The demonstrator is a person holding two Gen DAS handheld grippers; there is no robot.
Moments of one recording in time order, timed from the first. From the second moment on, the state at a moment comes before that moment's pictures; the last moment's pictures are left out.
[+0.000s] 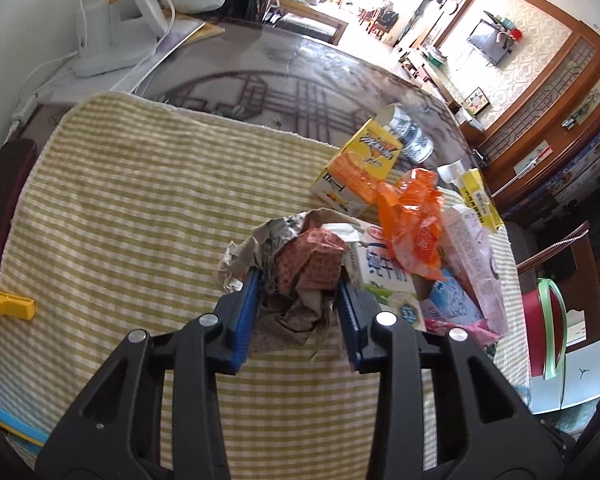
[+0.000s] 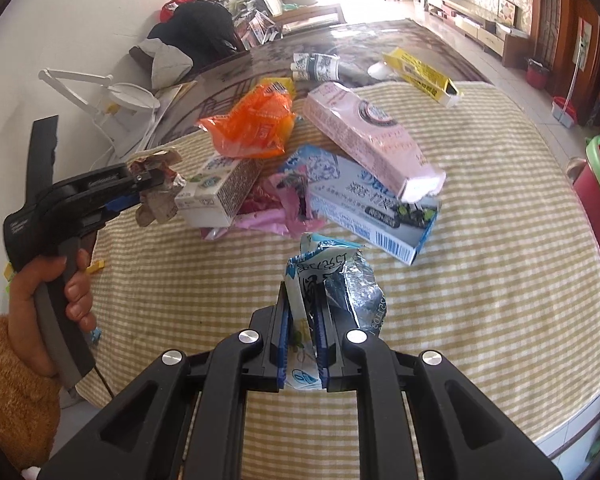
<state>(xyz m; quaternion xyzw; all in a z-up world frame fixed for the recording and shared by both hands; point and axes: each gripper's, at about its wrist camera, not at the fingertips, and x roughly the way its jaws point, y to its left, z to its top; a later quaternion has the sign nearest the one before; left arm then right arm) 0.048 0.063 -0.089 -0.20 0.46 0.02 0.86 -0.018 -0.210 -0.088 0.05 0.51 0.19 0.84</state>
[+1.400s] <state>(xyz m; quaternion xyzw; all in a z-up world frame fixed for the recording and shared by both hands) 0.031 -0.054 -0.030 -0.13 0.41 -0.04 0.90 0.022 -0.286 -0.050 0.07 0.45 0.16 0.88</state>
